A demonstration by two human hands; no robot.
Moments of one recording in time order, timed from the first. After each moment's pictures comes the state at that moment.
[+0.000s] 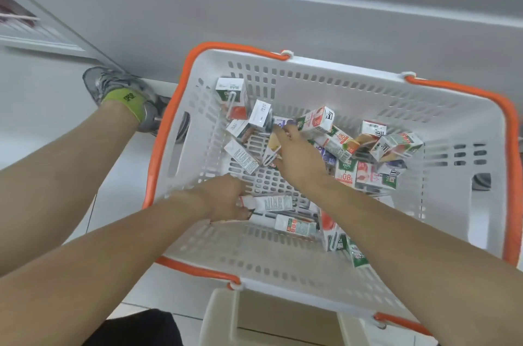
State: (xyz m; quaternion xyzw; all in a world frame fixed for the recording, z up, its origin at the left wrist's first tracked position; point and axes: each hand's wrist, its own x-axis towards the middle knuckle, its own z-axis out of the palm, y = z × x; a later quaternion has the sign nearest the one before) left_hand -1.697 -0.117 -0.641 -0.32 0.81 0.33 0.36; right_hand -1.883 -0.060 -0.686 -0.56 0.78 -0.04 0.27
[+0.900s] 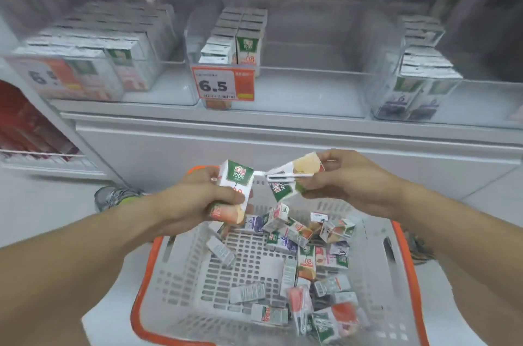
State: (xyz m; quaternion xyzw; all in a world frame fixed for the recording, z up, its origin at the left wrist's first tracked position) left_hand -1.745 -0.131 -0.399 -0.39 0.53 0.75 -0.05; right_hand -1.975 0.002 -0.381 -0.24 0.63 -0.48 0.56
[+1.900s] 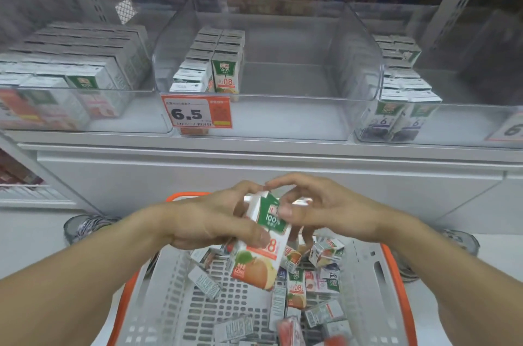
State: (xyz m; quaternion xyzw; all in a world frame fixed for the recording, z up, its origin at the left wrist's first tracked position) left_hand -1.802 -0.144 -0.379 -0.21 0.63 0.74 0.13; right_hand -1.985 -0.003 -0.367 -0.43 0.62 -0.36 0.55
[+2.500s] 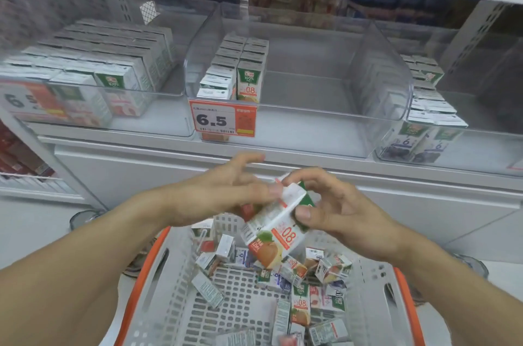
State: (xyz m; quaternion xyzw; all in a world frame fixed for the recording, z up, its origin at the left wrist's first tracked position) left_hand -1.793 -0.174 -0.355 -0.23 0.72 0.66 0.02; right_hand -1.978 -0.018 -0.373 -0.46 0.48 -0.50 0.55
